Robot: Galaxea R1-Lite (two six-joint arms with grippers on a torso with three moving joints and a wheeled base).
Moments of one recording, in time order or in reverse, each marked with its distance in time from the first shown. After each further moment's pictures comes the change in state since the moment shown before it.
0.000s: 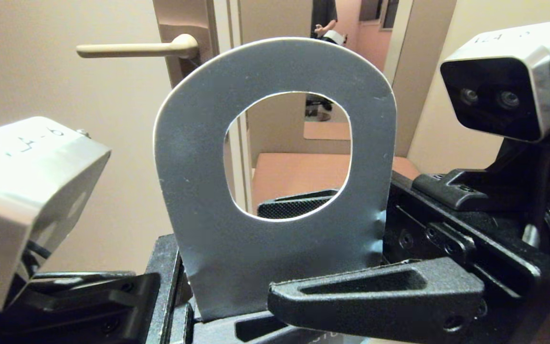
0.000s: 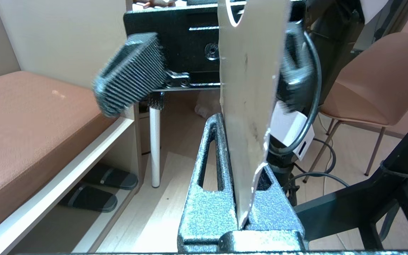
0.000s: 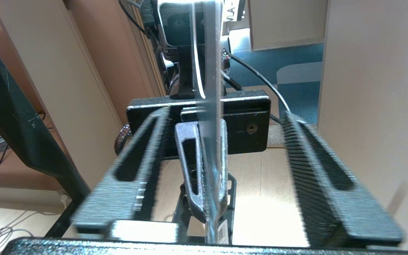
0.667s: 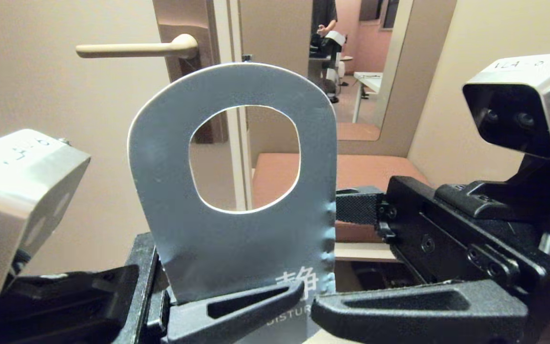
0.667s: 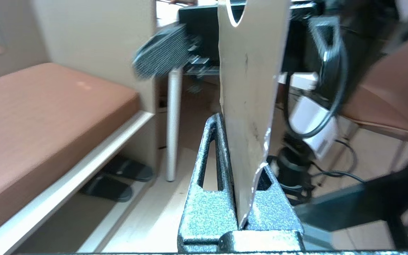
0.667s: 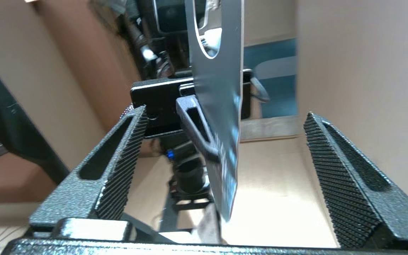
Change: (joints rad) left arm 0.072 -0.038 0.048 0.001 0.010 0.000; right arm -0.052 -0.056 0.086 0.000 -0.047 0.000
